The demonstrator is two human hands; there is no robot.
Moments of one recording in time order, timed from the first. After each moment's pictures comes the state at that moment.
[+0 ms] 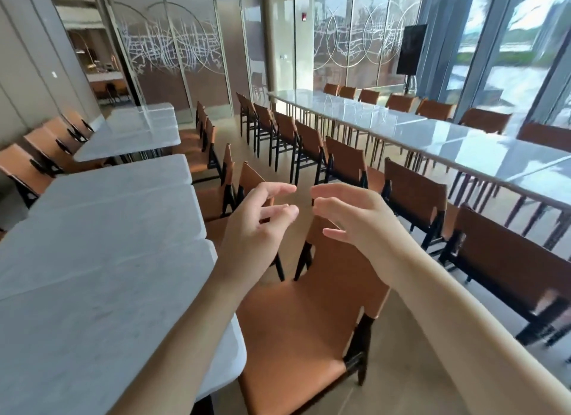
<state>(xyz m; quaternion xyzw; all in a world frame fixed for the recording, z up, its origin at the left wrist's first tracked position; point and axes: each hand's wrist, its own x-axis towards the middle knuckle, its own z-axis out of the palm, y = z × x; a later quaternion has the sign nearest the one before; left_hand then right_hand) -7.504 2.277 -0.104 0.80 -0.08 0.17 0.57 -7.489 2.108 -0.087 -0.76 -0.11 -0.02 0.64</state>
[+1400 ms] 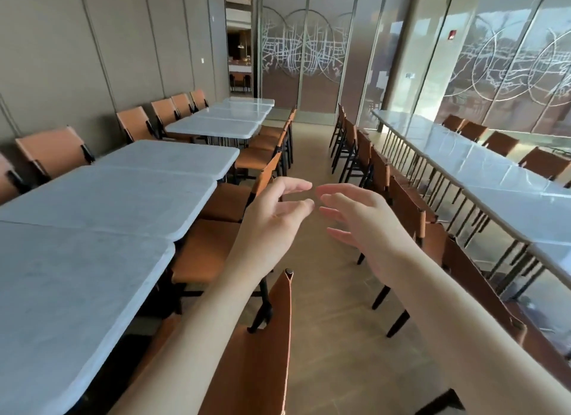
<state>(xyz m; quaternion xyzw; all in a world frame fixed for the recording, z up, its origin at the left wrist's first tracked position) -7.155 1.998 -0.108 0.77 0.10 0.30 0.55 -7.076 1.869 -0.083 -0.74 -0.24 0.14 0.62</state>
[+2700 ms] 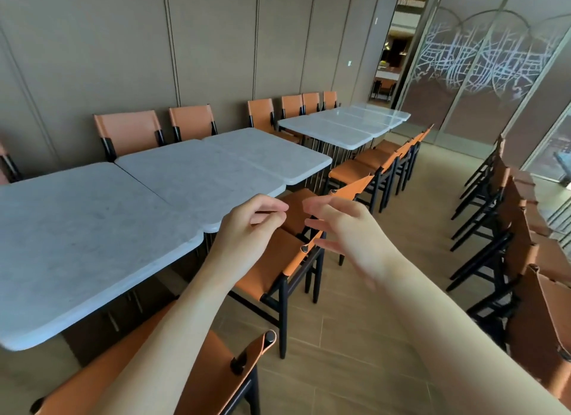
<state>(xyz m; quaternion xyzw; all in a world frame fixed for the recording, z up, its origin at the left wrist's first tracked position) -6.921 2.045 -0.147 0.70 0.35 0.42 0.45 -6.764 1.970 -0.108 -0.64 -0.45 0.36 0.51</state>
